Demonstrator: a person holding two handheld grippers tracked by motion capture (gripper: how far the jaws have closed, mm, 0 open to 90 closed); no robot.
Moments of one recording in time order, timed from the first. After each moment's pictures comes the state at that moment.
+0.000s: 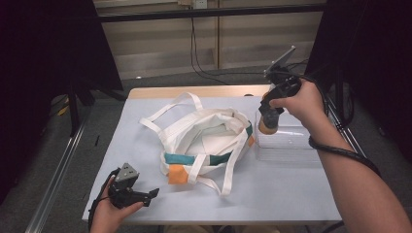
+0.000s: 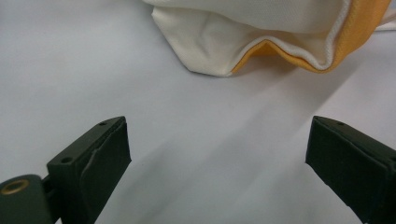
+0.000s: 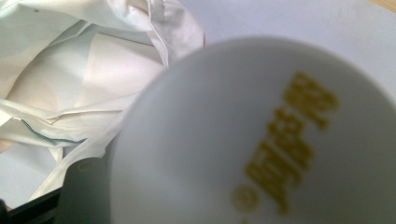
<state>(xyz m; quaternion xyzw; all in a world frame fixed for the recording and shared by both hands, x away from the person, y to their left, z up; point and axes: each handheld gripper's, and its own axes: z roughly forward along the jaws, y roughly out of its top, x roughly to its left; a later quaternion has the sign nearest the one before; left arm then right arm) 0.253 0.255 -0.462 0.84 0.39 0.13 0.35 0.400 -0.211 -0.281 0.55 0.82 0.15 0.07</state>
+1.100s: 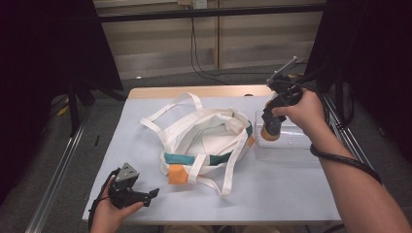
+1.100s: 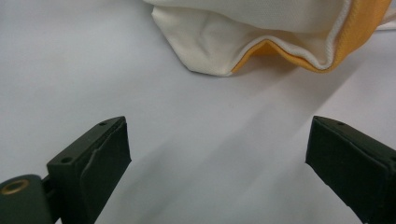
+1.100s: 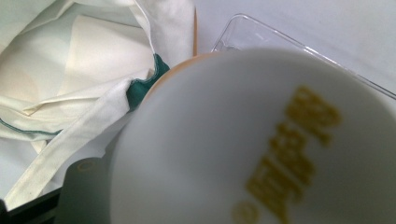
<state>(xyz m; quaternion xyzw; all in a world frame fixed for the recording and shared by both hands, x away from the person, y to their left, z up) 0.252 0.255 -0.461 0.84 0.39 0.13 0.35 0.394 -0.220 -0.306 0.56 0.81 0.14 0.06</state>
